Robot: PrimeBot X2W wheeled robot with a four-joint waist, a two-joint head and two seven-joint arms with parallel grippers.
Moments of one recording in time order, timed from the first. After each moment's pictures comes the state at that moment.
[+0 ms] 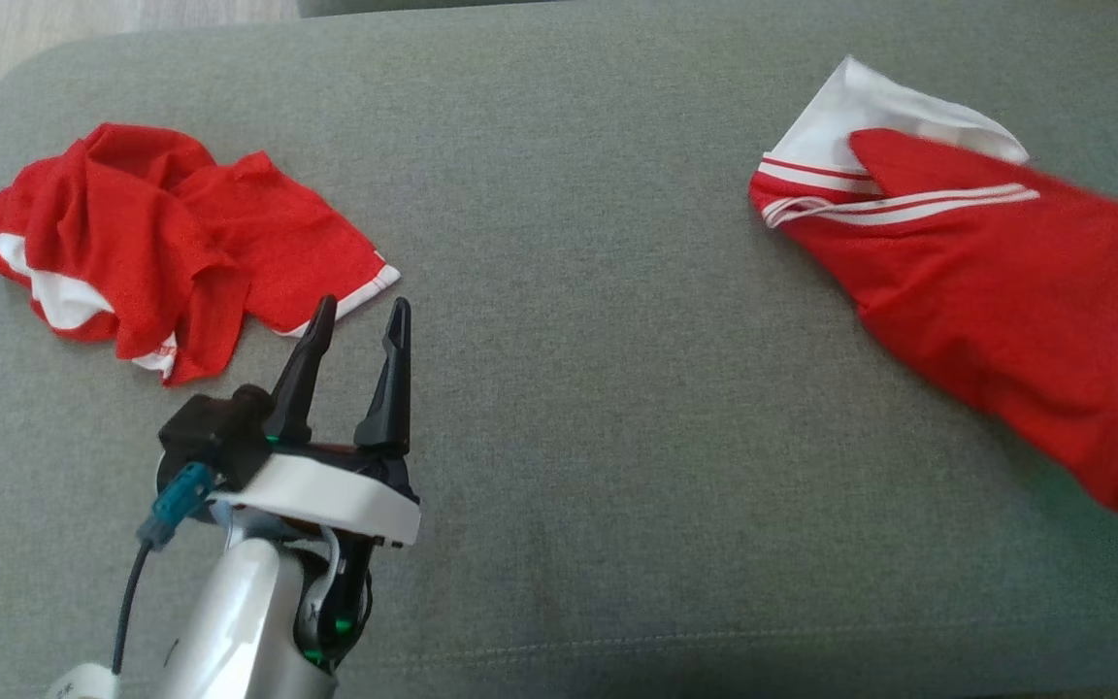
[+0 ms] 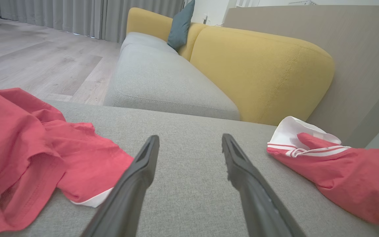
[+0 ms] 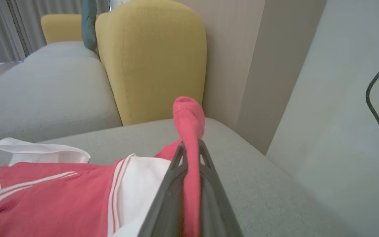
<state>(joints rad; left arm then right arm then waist) -0.19 0.04 -0.25 0.20 -0.32 -0.05 -0.25 -0.32 -0.04 -0.55 0.12 -0.09 0.12 0.12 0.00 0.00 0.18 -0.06</state>
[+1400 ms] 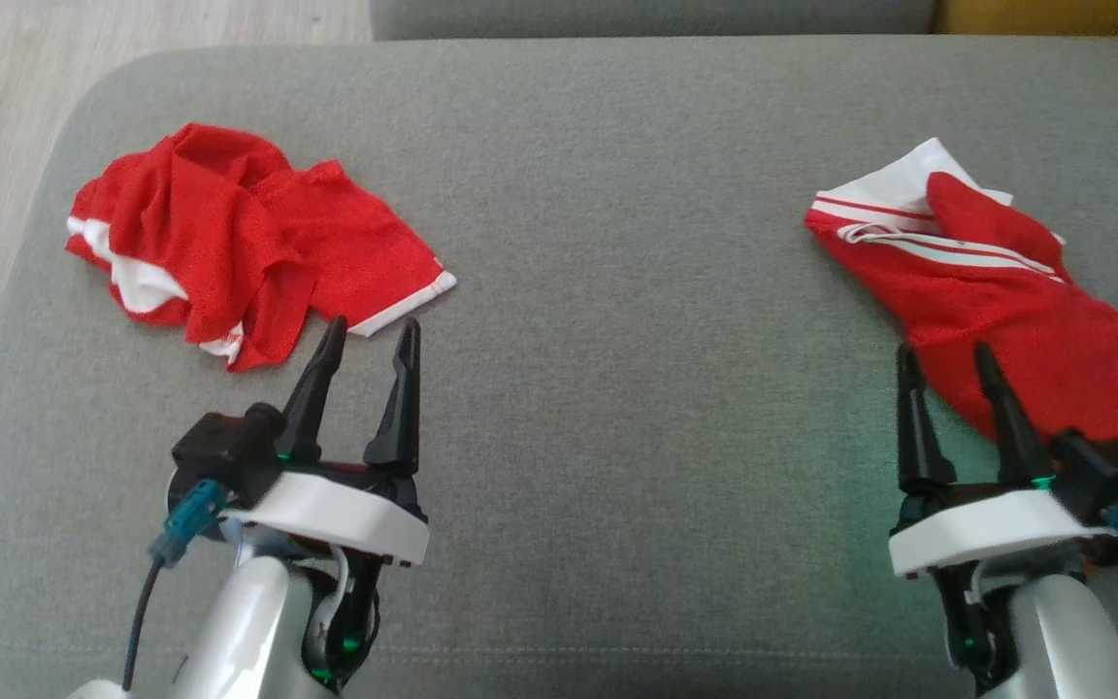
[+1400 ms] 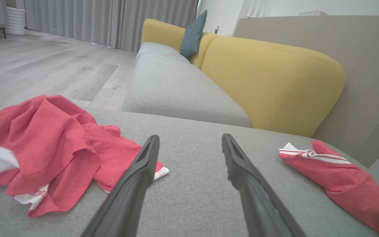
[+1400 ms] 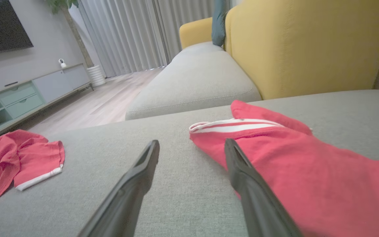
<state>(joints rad) -0.17 0.04 -0.27 0.20 -0.32 -0.05 -0.25 -0.08 -0.04 0.00 0.20 0.21 0.12 -0.15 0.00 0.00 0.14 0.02</state>
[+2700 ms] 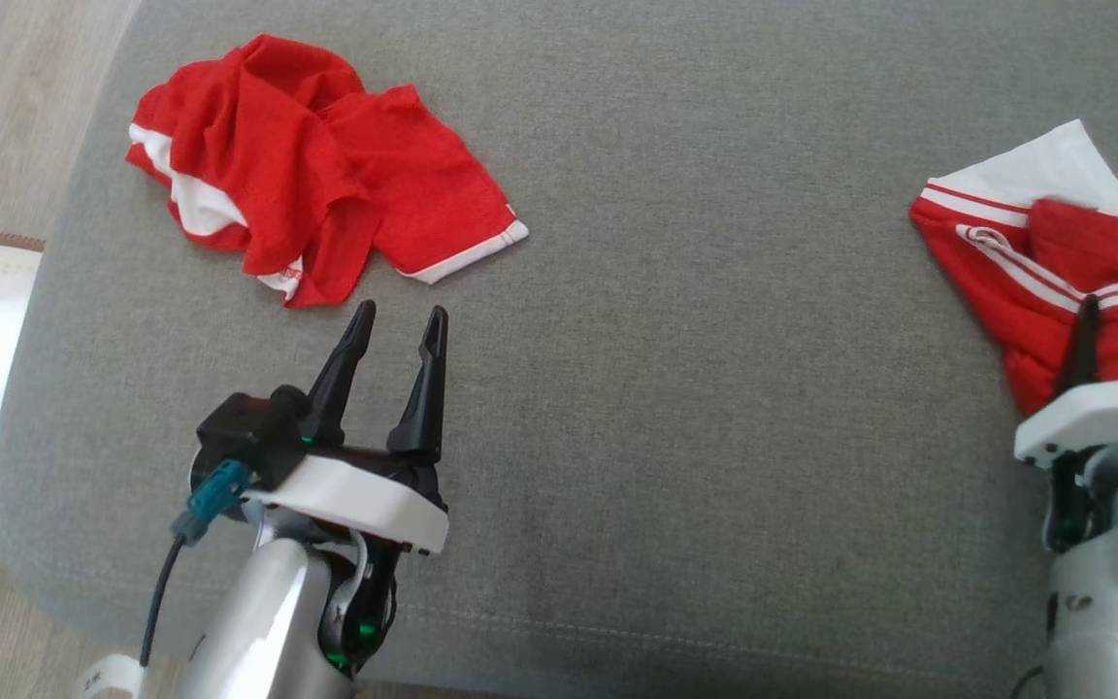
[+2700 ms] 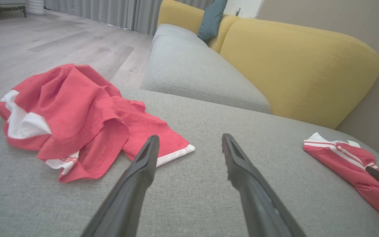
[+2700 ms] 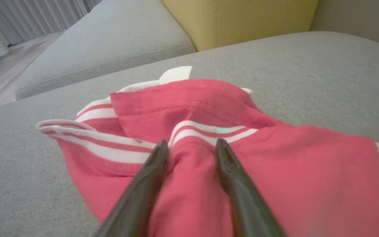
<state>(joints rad) -0.21 0.04 -0.32 0.23 -0.34 -0.05 -0.25 -0.47 -0.04 -0.50 0.73 -0.04 0.12 -0.14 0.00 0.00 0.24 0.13</state>
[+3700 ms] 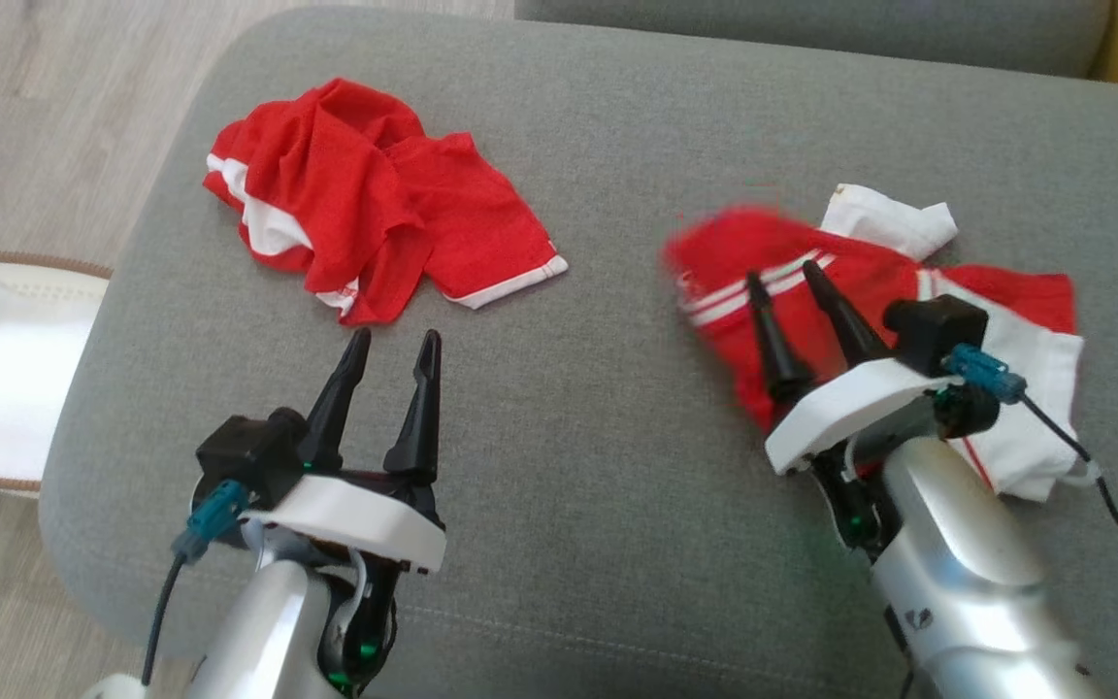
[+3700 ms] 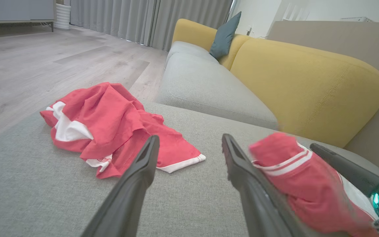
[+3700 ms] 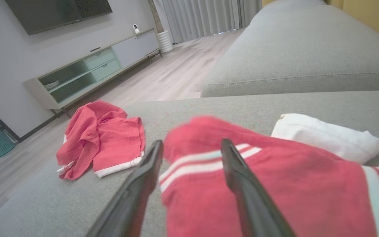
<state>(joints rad) -0.18 0.04 -0.32 0.23 -0.37 -0.03 -0.25 -0.48 -0.05 0.27 0.67 0.36 0.12 -0.16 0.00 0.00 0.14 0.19</state>
